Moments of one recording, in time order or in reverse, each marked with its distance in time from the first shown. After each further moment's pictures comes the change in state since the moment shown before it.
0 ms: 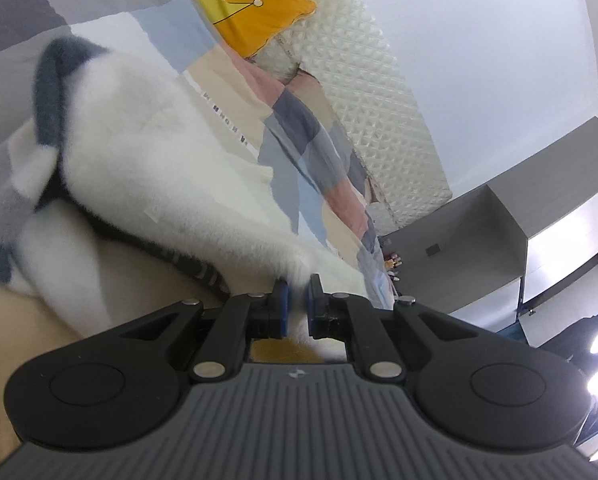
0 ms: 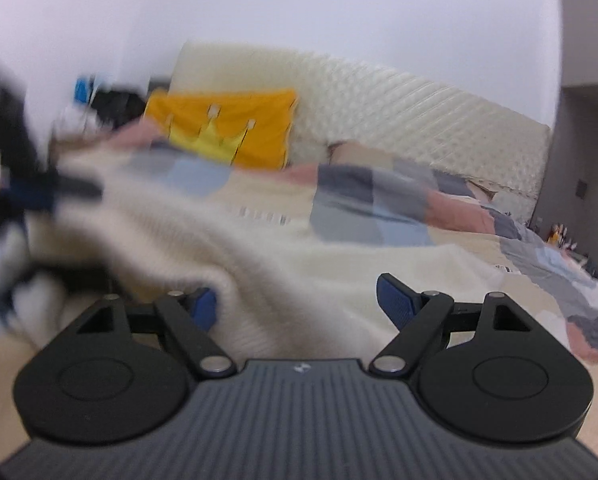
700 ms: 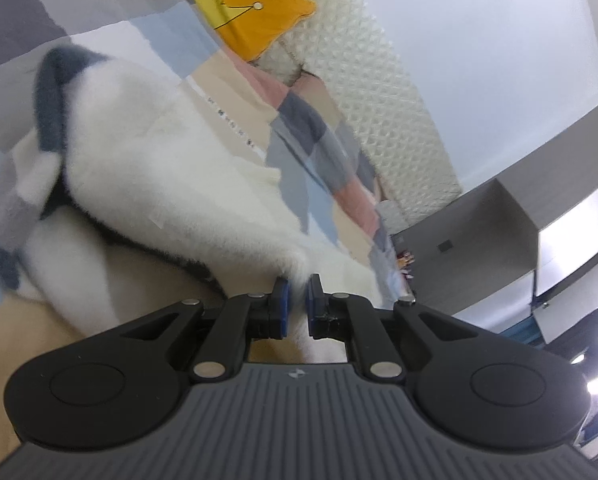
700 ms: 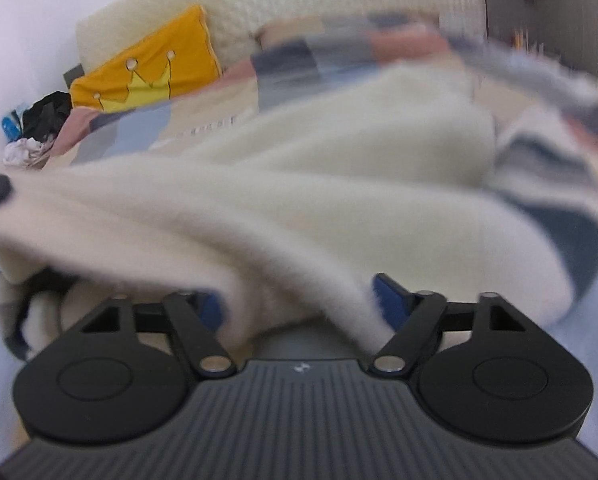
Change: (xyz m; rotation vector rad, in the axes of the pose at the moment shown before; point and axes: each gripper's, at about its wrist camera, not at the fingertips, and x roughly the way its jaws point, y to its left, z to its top) left arm 0.002 -0.003 -0.004 0.038 -0.008 0.040; right arm 0.019 -0.014 -0.037 0.373 0.323 -0.076
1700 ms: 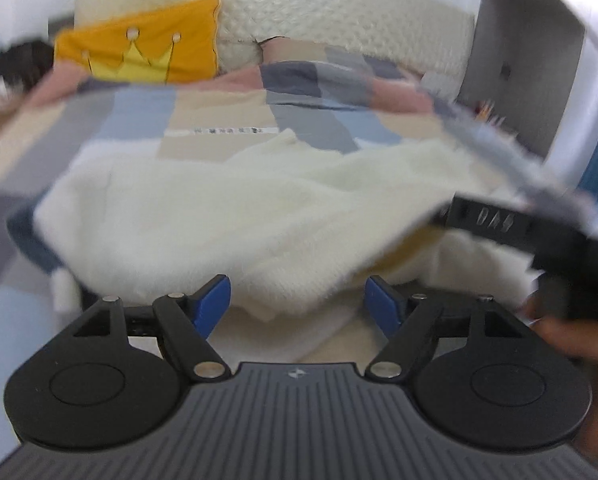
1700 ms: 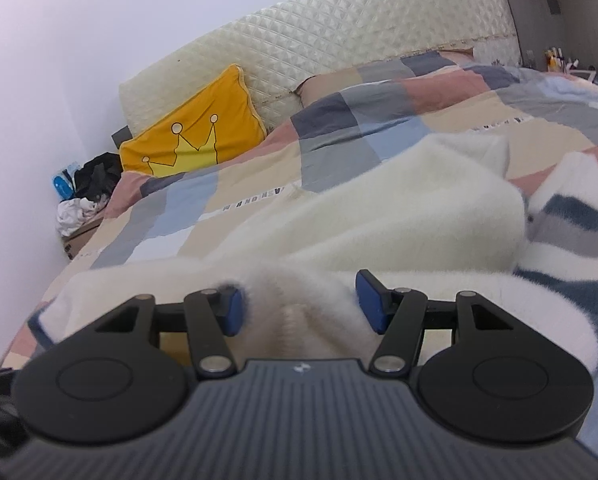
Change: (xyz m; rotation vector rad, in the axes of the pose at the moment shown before) left arm 0.040 -0.076 -0.078 0.785 0.079 0.392; right arm -0.004 -0.037 0.047 0.108 -0.090 0.219
